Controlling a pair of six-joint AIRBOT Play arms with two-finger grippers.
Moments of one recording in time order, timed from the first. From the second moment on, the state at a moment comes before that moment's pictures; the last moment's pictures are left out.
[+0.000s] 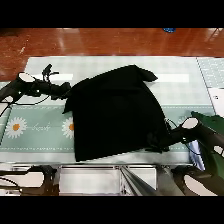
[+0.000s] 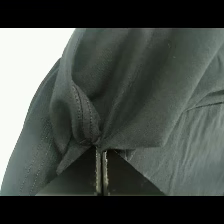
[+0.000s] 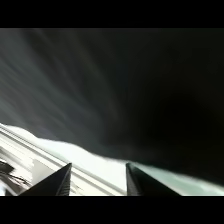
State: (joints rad) left arm 0.07 -1.54 1.06 0.80 -0.95 -1.28; right arm 0.08 -1.13 0.35 -0.75 1.15 1.39
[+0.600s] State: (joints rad) left arm 0.11 -1.53 1.08 0.80 -0.98 -1.27; right arm -0.01 -1.20 0.45 -0.52 1.04 1.17
